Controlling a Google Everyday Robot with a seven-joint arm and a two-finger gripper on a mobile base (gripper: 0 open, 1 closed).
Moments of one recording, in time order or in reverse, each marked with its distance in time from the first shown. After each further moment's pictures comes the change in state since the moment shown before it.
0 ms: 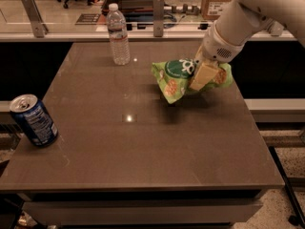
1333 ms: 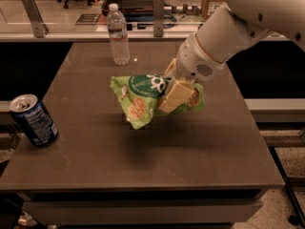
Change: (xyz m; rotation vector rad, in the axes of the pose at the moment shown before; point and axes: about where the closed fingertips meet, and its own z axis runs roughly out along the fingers) arm -0.086 0.113 -0.013 -0.161 -0.217 -0.059
